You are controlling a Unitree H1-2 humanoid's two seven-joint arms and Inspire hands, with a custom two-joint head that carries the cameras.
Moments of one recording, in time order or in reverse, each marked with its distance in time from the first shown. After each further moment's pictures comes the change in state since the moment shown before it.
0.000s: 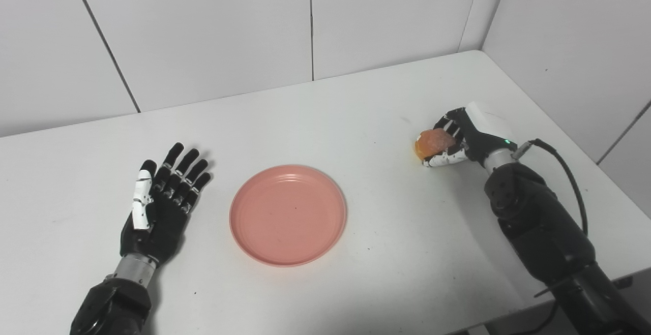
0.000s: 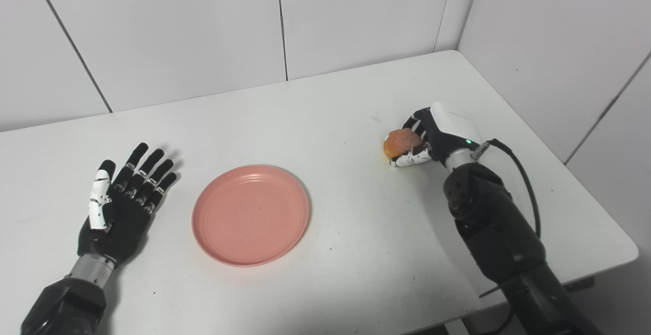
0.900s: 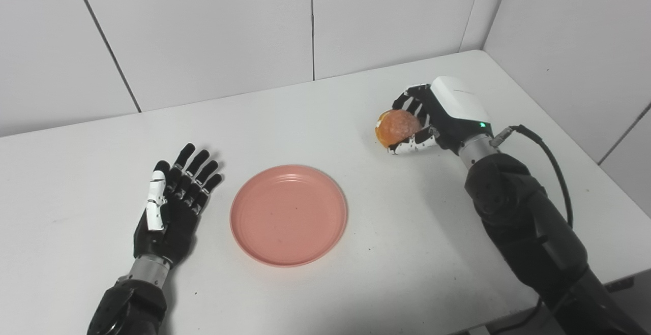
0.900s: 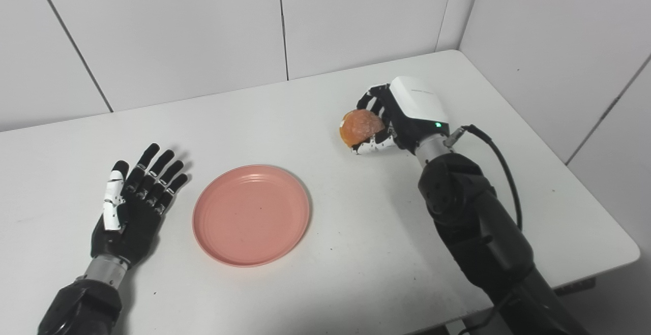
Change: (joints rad) left arm 0.034 -0.064 -0.031 -0.067 0.063 -0.001 0.070; right arm -0.033 0.052 0.091 -0.331 -0.086 0.020 0.116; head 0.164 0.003
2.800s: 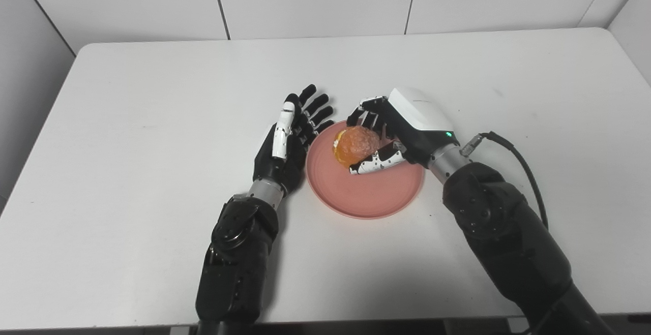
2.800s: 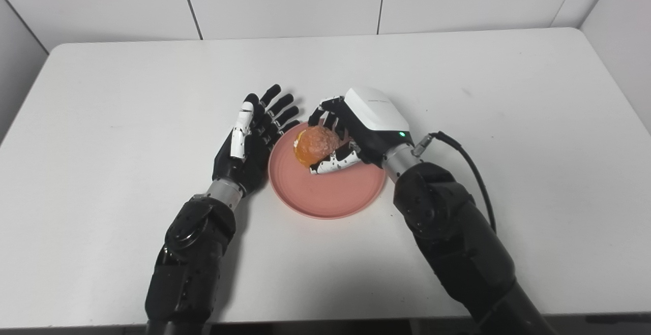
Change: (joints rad) left arm 0.028 -0.144 -0.098 -0.091 0.144 0.050 0.164; right arm -0.048 0.192 0.274 0.064 0.035 -0.129 0.081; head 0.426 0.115
